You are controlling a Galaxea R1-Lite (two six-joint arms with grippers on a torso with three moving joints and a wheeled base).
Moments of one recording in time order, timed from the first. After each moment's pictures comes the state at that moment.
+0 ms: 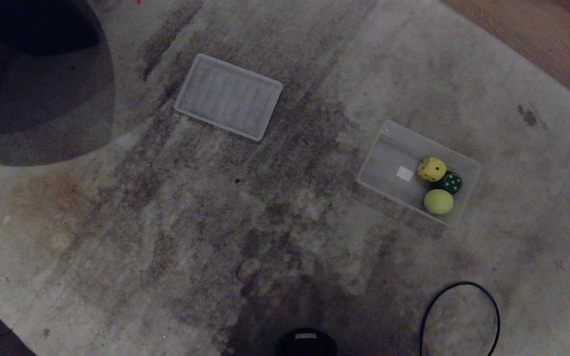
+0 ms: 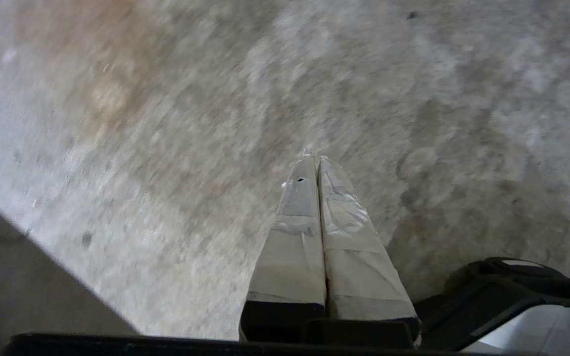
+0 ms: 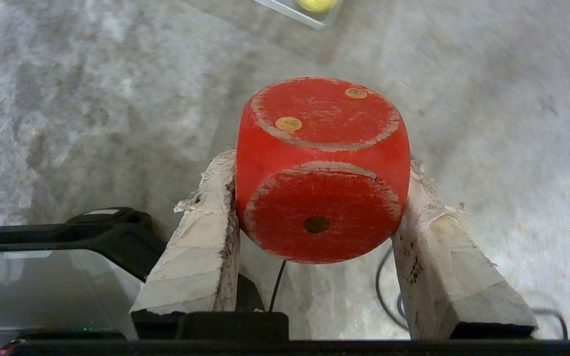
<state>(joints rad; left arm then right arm) -0.01 0.00 0.00 0.00 0.04 -0.01 0.01 0.00 -0.08 0.20 0.00 0.05</state>
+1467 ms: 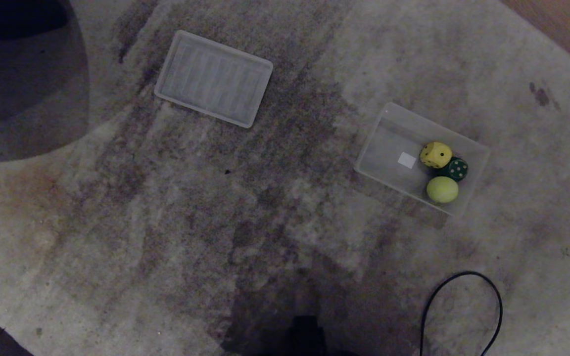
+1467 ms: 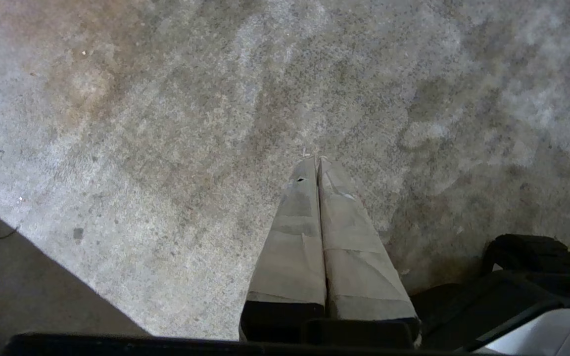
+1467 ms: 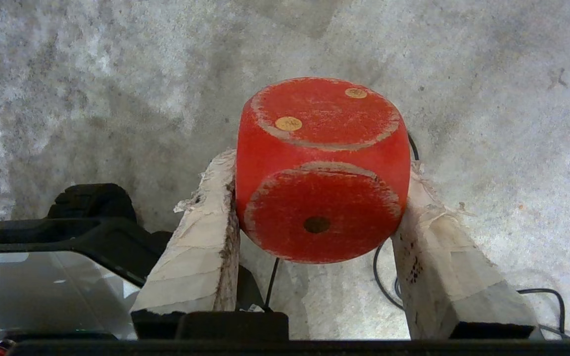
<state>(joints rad) -0.01 0.00 0.00 0.00 0.04 -0.02 0.01 0.00 -0.08 0.20 0.00 0.04</state>
